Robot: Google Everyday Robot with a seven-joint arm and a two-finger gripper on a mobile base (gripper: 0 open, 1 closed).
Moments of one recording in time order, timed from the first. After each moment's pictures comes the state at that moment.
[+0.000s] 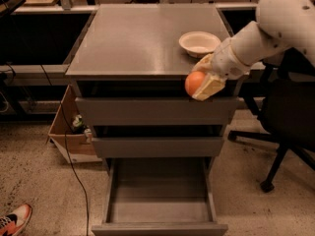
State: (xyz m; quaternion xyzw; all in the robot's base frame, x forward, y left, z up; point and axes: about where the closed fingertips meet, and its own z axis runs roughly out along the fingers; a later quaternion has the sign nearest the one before) arm 0.616 -0.123 0.848 -0.67 0.67 0.10 0.29
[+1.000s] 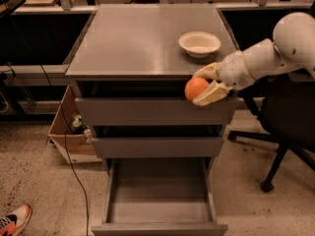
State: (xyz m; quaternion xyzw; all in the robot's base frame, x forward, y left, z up) arm 0.615 -0.126 0.825 -0.65 0.63 0.21 0.36
